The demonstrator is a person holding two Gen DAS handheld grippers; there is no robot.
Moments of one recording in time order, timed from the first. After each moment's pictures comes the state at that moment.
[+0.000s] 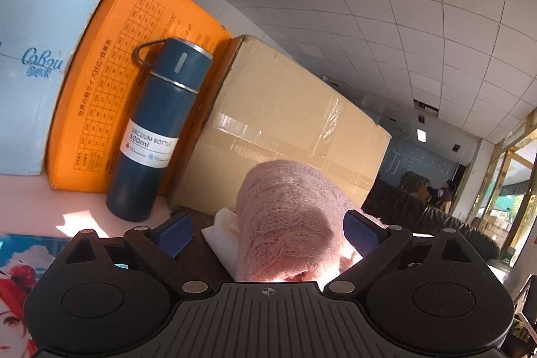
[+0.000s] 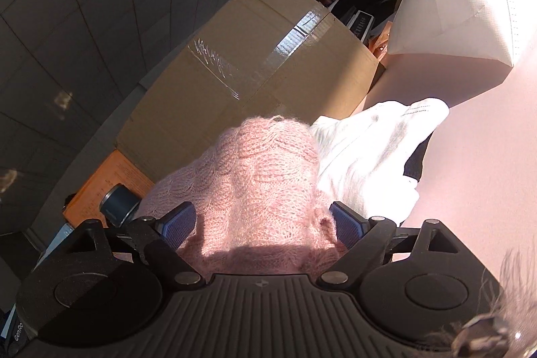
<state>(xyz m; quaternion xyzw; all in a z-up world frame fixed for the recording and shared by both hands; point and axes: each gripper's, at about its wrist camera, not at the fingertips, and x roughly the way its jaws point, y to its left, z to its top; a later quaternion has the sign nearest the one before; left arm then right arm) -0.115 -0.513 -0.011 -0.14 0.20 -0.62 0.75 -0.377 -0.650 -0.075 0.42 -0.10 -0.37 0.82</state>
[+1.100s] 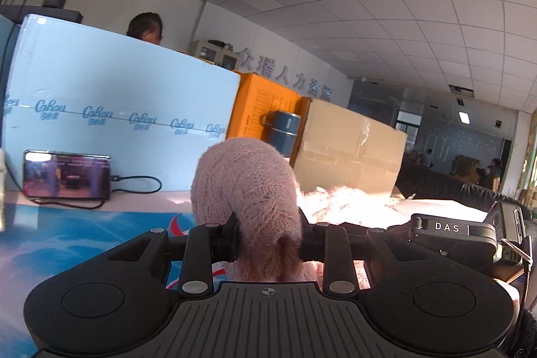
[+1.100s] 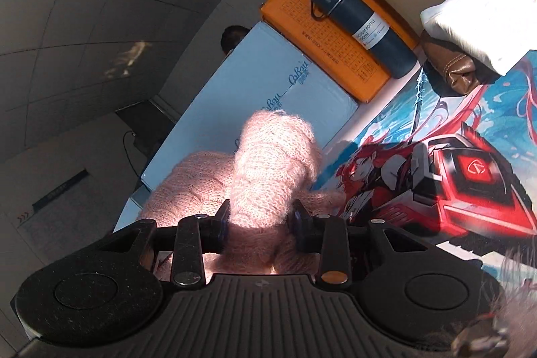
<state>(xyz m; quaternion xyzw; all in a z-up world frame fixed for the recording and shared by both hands) -0.157 -0.168 0.027 -0.07 0.14 -0.53 0.83 -0.322 -0.436 -0.048 0.44 0.05 -0.03 0.90</state>
